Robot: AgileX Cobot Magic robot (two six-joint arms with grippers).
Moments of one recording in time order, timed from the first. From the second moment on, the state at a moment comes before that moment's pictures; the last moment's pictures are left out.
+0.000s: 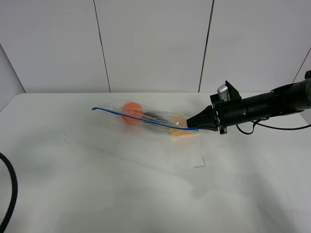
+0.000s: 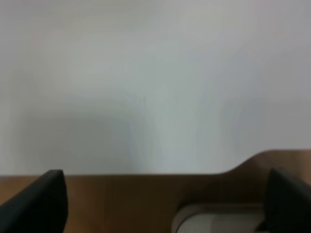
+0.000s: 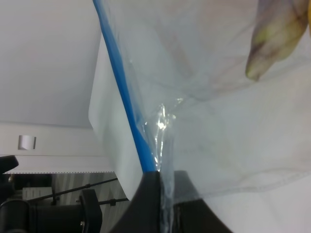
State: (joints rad) left arm -0.02 0.45 -0.50 0.05 1.06 -0.03; right arm -0.01 2.04 -1.11 1.36 1.21 -1.03
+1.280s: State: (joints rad) left arm -0.02 0.05 -0.49 0.05 1.05 -0.03; right arm -0.01 2.04 -1.11 1.36 1.21 -1.03
